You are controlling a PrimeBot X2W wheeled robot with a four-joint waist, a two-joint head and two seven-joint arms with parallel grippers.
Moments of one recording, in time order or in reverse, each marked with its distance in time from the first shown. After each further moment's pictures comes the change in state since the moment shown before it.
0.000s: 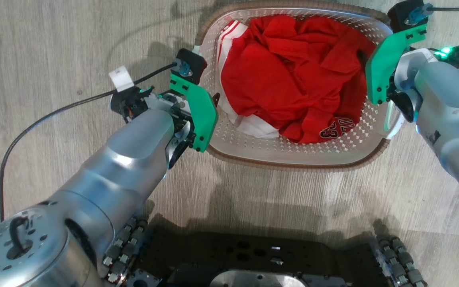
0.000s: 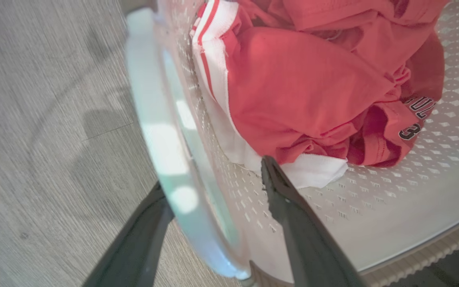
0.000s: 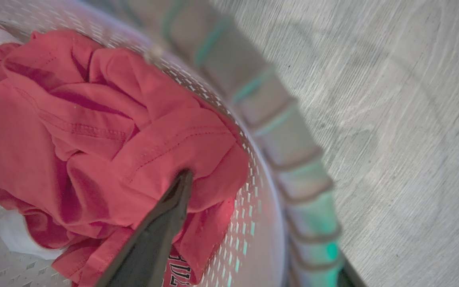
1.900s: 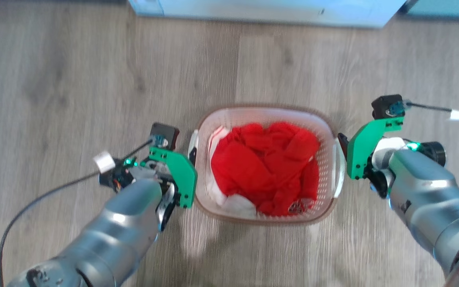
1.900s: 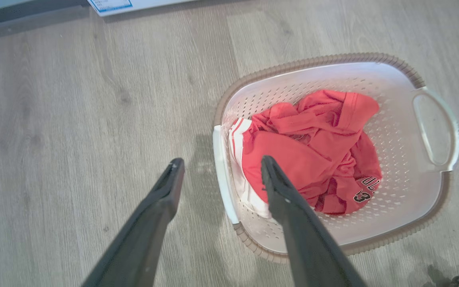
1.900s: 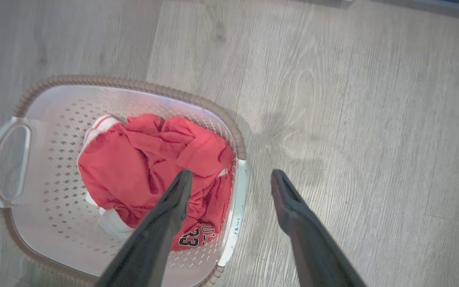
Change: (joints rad) left arm 0.239 0.000 -0.002 0.103 -0.073 0.068 -0.230; right arm 0.292 0.082 -0.097 0.074 0.094 0.000 -0.090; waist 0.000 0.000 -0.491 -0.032
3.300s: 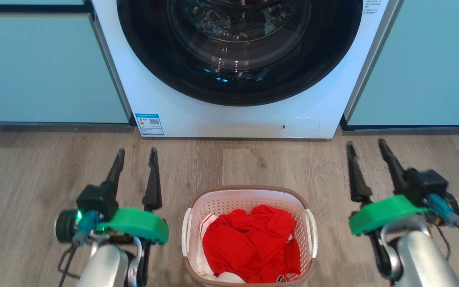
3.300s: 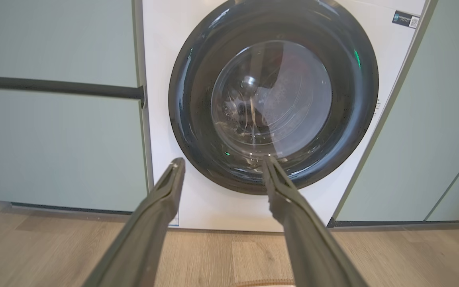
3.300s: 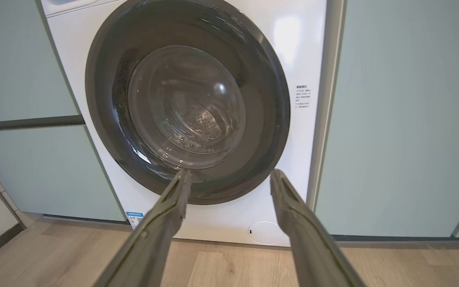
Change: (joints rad) left arm 0.722 0.019 1.036 -0.956 0.814 0.008 -0.077; right arm 0.799 0.115 -1.073 -1.085 -0.967 0.000 -0.211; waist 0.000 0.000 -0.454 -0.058
